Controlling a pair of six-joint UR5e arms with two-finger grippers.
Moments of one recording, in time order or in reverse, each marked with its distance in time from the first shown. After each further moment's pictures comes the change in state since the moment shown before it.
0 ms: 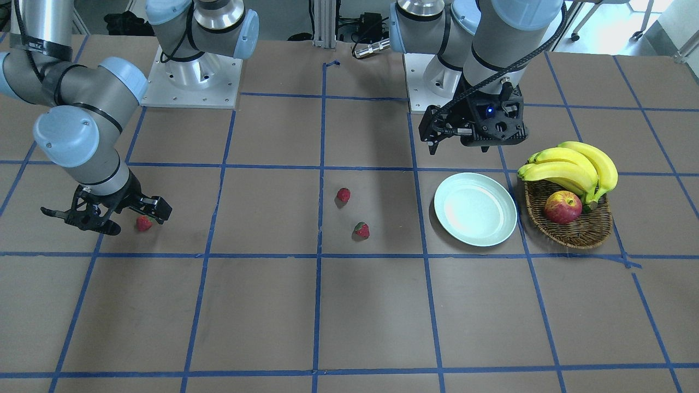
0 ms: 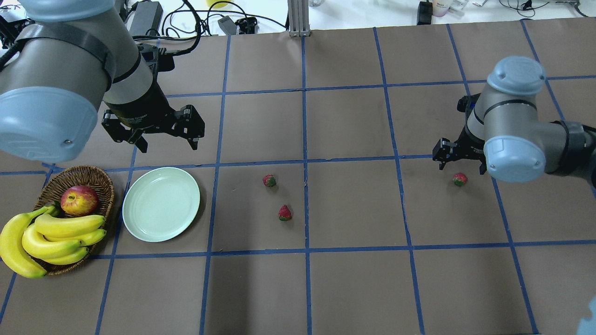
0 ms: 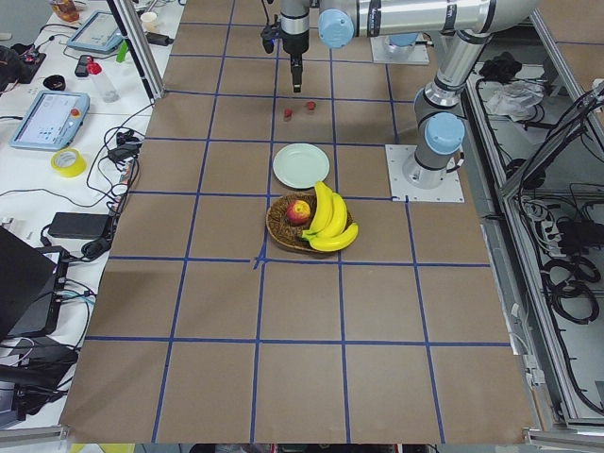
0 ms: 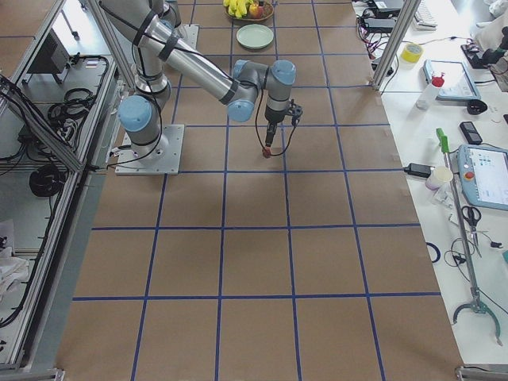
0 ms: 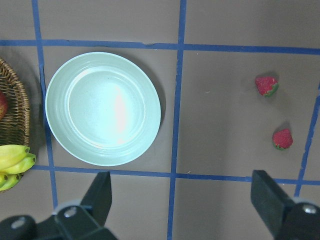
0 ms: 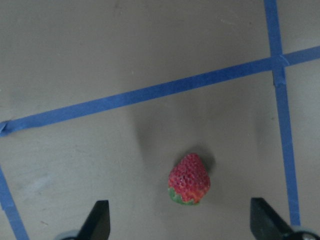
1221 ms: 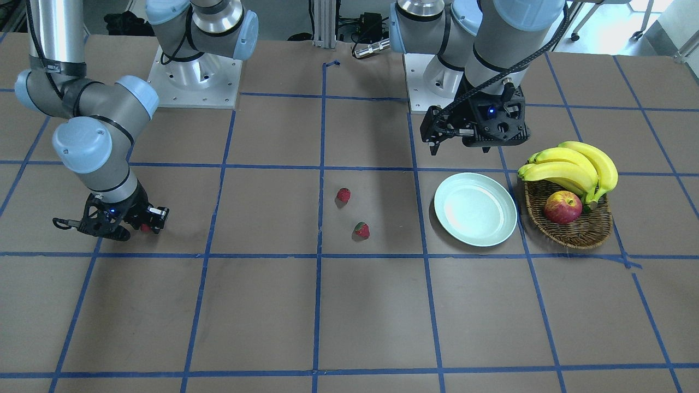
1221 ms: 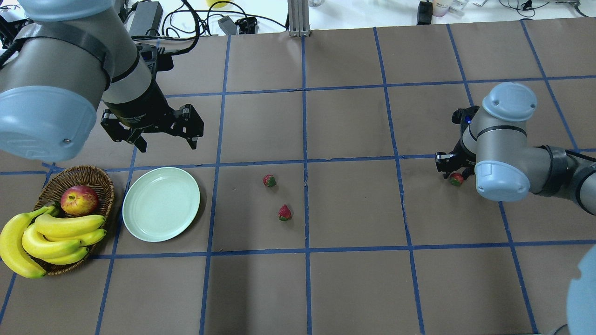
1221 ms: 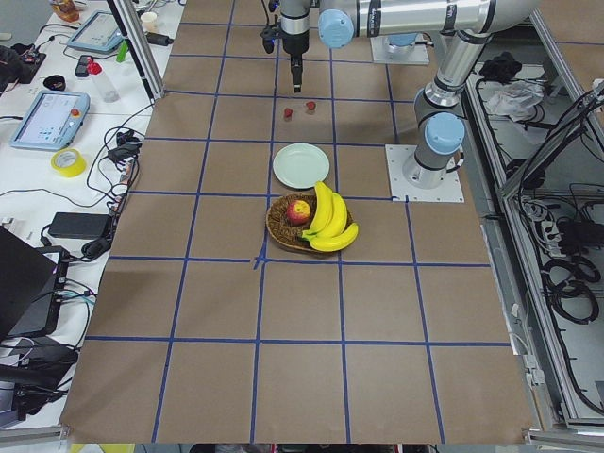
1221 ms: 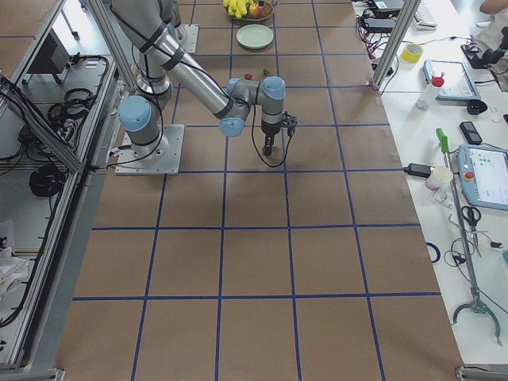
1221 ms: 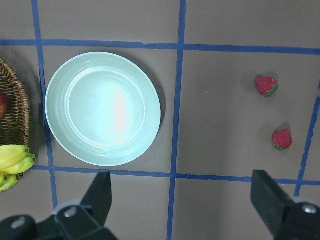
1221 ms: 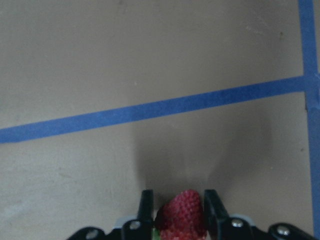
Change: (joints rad) left arm 0.006 0.001 0.001 0.001 0.000 0.003; right arm -0.014 0.065 0.048 -0.166 0.019 -0.091
